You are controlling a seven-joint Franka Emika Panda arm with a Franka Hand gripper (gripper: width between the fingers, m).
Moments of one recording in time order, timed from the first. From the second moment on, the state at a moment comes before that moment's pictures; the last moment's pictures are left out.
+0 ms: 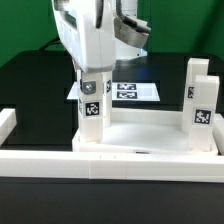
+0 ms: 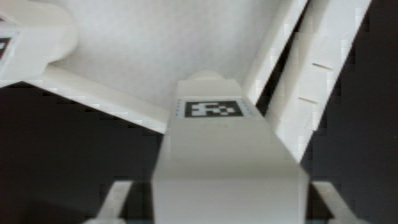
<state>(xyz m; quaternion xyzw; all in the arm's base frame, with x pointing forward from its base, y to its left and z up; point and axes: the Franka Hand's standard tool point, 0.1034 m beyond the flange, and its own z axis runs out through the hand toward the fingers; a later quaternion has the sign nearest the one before) 0.612 -0.079 0.109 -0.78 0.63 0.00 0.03</state>
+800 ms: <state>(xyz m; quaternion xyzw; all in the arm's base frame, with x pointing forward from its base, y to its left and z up) 0.613 -0.077 0.108 -0.86 0.51 0.00 0.02</state>
